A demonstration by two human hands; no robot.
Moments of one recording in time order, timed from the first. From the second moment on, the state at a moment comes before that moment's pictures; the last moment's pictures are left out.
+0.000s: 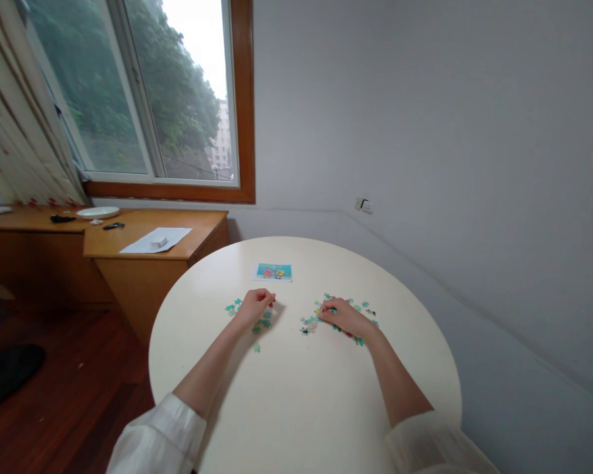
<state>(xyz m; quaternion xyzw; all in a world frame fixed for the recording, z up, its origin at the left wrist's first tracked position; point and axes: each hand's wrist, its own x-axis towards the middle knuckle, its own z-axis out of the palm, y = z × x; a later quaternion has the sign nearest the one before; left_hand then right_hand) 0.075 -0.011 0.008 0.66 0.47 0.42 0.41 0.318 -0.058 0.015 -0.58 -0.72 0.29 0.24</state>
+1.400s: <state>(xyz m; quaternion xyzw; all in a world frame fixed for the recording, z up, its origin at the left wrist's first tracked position) 0.059 -0.001 0.014 0.62 0.50 0.45 0.39 0.458 -0.043 -0.029 -0.87 -0.44 0.06 0.21</state>
